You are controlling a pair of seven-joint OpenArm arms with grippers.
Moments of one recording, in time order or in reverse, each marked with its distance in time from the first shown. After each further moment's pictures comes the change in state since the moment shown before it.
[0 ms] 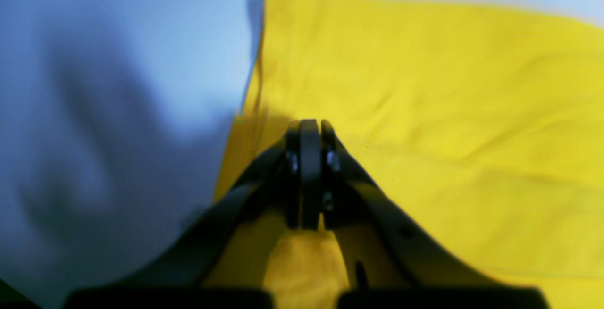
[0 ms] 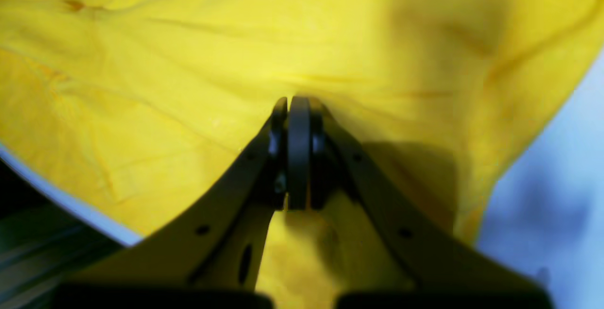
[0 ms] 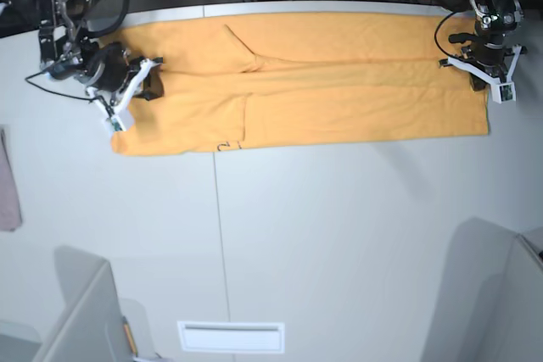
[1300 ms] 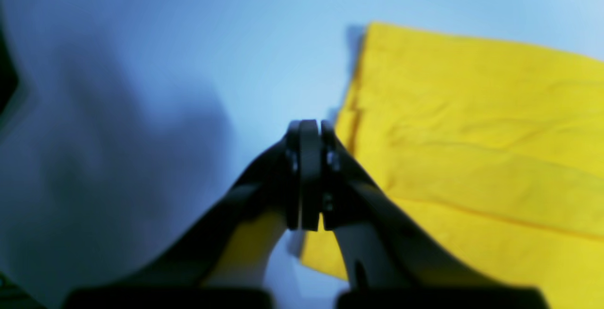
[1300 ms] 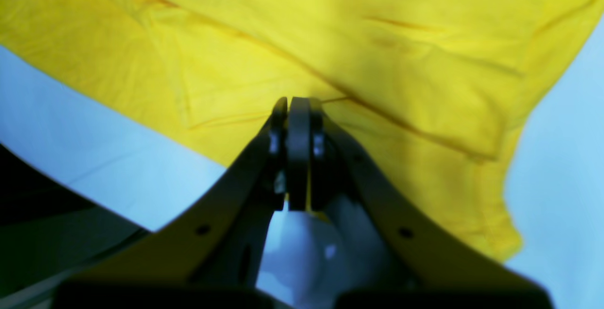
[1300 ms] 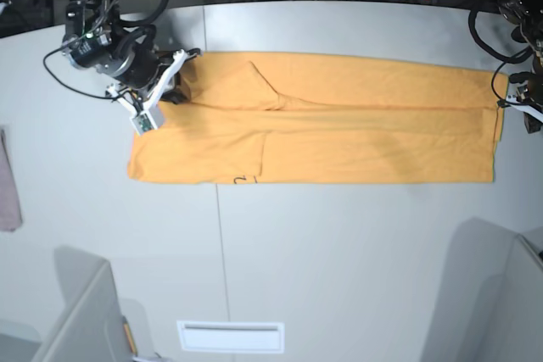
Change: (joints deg) left arm -15.4 -6.9 -15.4 -3.0 0.0 -16.6 10.6; right arm -4.9 -13.3 2.7 18.6 -9.4 0.4 -6.7
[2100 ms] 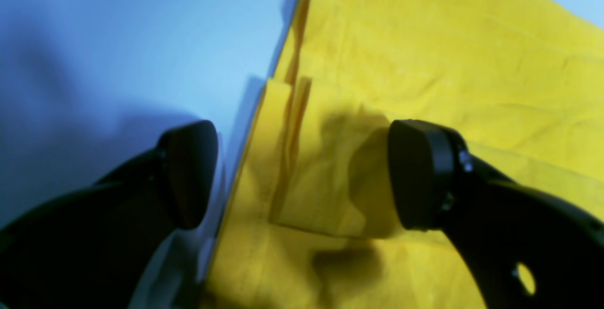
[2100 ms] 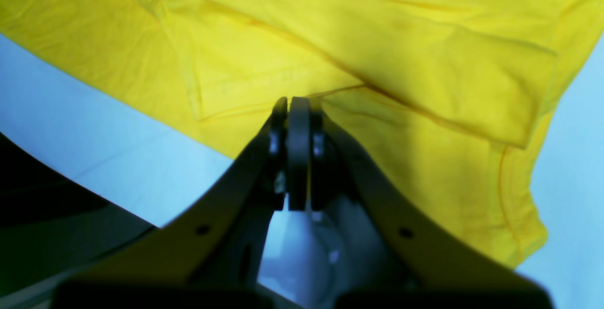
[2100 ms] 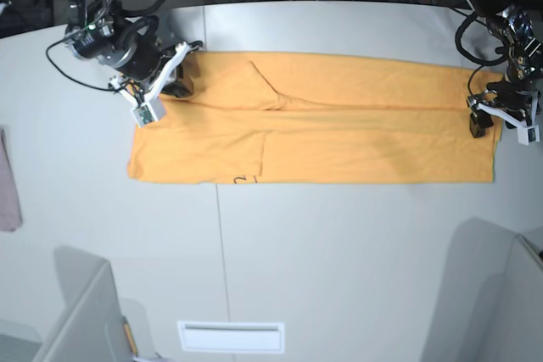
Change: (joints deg) left arm -7.6 -2.1 7.3 -28.3 -0.4 -3.6 -14.6; right arm -1.3 0.0 0.0 -0.1 0.0 0.0 2.2
